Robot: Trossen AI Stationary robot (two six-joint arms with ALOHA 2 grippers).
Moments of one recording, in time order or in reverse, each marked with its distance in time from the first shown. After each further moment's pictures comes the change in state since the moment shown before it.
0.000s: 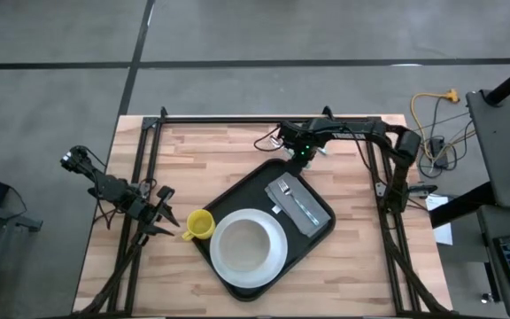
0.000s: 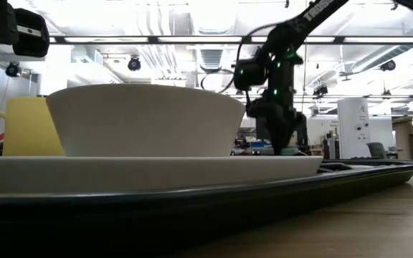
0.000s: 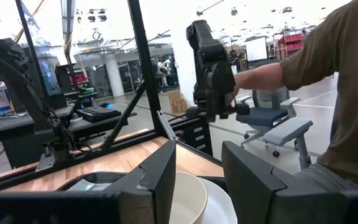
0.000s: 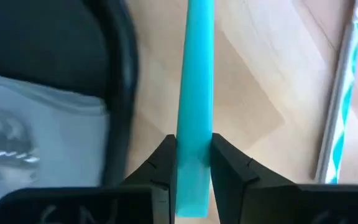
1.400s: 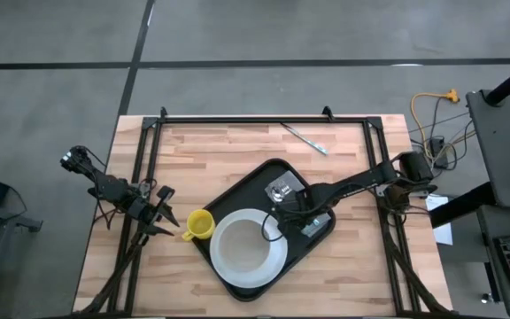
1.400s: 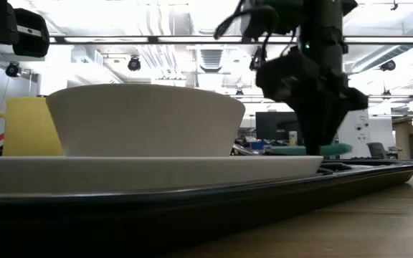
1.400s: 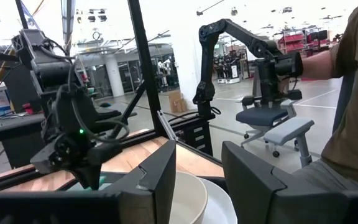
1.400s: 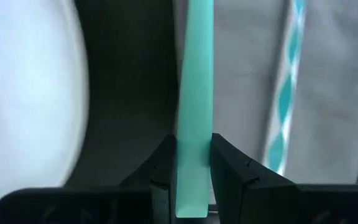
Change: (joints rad) left arm 0.000 0.000 0.000 0.000 0.000 0.000; right arm 0.648 -0.069 -0.094 0.054 -0.063 0.875
